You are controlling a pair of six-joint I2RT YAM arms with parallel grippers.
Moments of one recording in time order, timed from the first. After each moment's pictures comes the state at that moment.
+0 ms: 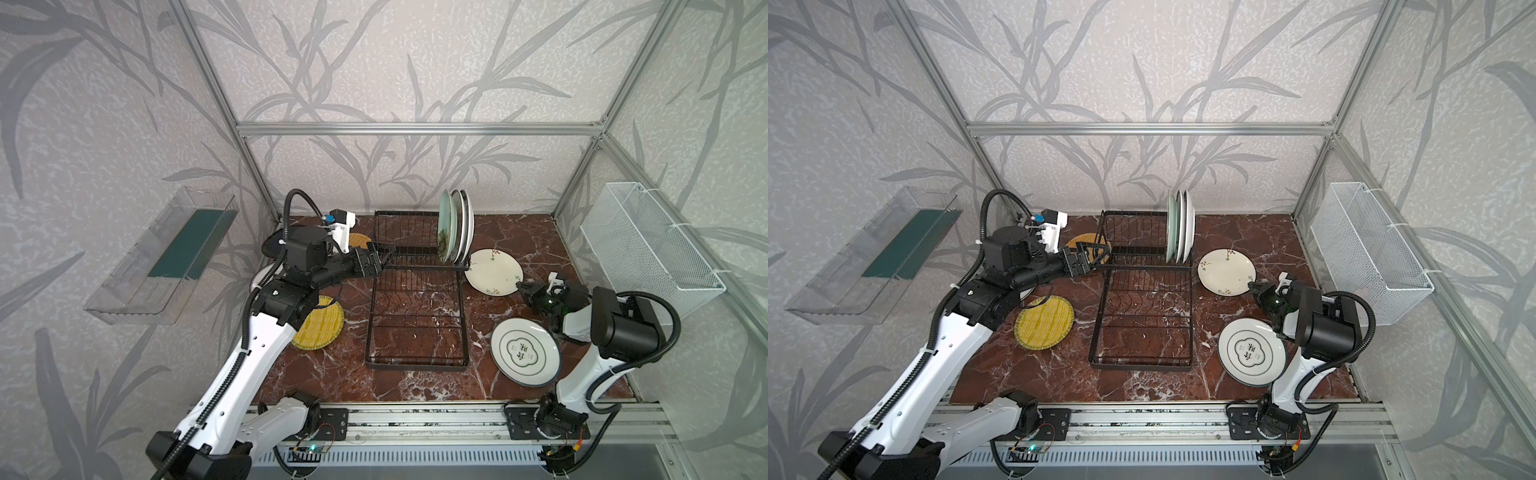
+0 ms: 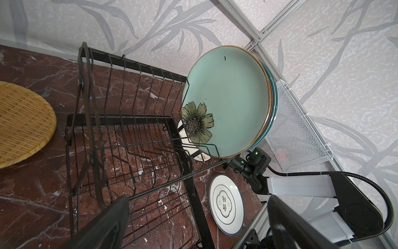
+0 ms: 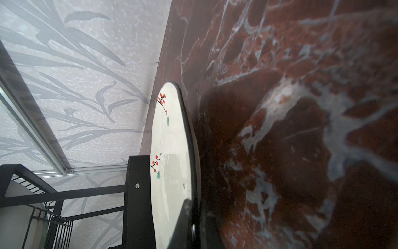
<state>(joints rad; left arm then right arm) -0.33 1.05 1.18 -0.47 0.44 -0.59 -0.35 1.82 0.48 0.86 -0.74 0.97</state>
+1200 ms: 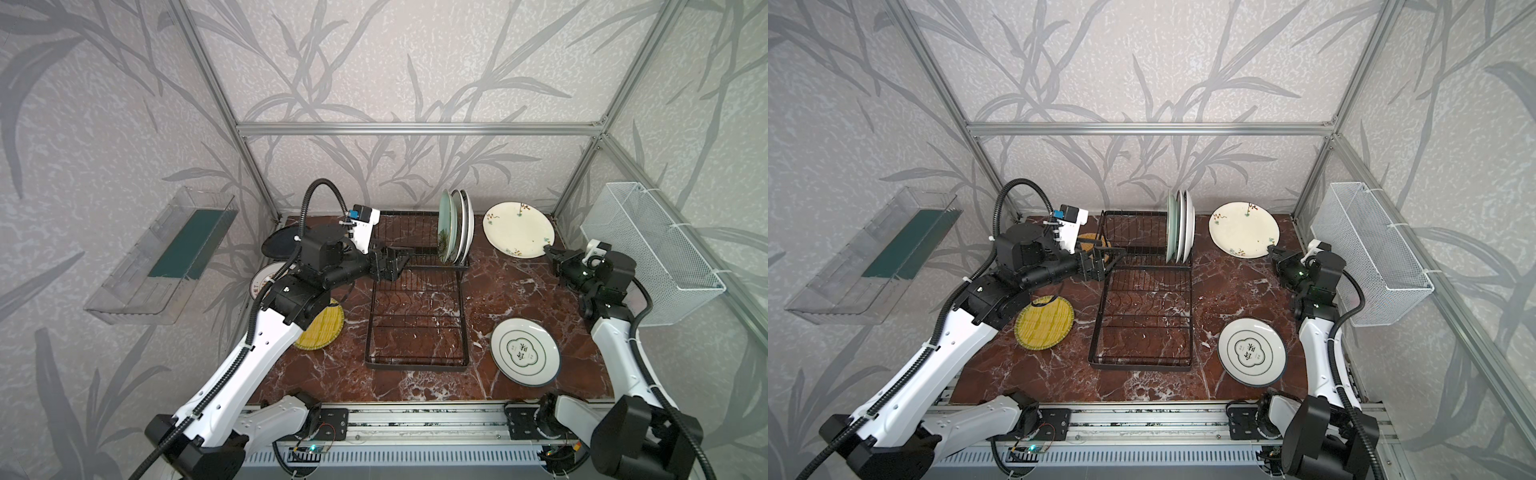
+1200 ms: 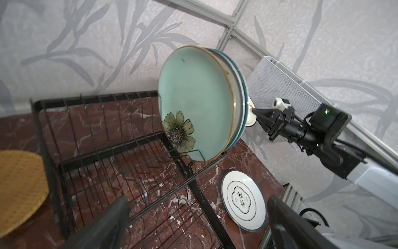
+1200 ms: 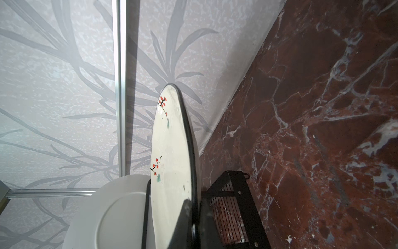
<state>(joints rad) -0.54 1.11 1.29 -0.44 0.34 -0.28 -0.34 1.08 0.79 0.04 -0.61 1.17</state>
